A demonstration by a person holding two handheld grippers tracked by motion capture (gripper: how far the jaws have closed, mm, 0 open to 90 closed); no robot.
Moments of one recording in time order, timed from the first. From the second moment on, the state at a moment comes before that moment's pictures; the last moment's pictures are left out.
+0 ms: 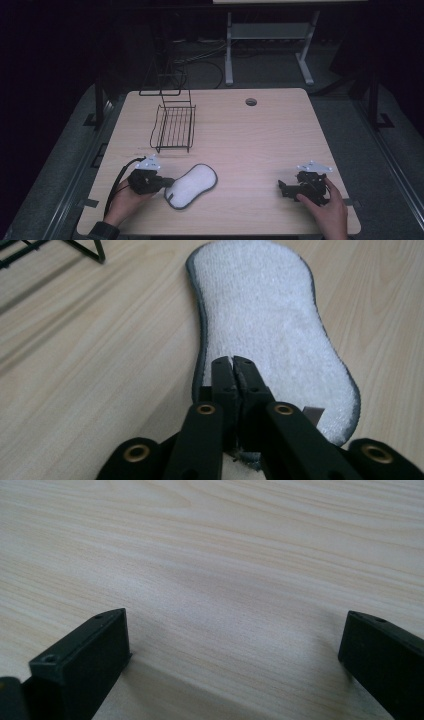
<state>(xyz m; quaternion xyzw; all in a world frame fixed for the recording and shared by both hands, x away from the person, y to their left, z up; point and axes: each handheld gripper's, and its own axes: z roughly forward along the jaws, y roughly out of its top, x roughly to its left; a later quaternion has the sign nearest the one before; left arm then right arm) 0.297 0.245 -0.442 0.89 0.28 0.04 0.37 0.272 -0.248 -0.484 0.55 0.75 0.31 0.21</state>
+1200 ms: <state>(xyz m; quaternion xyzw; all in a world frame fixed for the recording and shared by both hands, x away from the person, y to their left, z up) 0.304 0.205 -0.443 0.87 0.29 0.05 0.39 0.271 -0.248 -0.483 0.55 0.75 0.31 0.21</state>
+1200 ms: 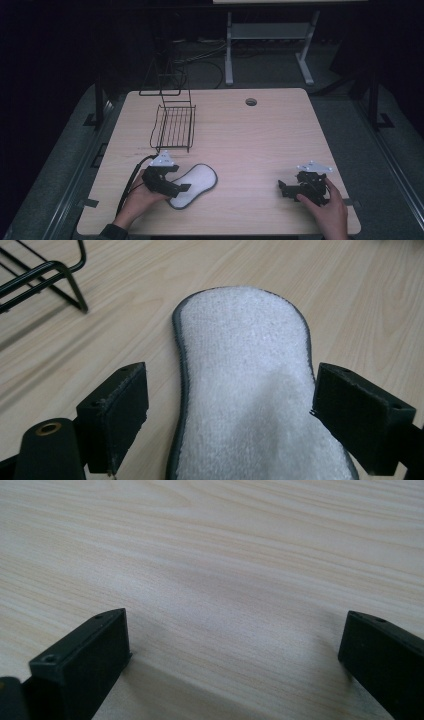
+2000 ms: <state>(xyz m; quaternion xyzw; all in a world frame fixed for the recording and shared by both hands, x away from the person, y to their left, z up) 0.310 0.183 -0.458 0.89 0.28 0.06 0.36 0.271 -0.248 -0.483 0.55 0.75 0.31 0.21</state>
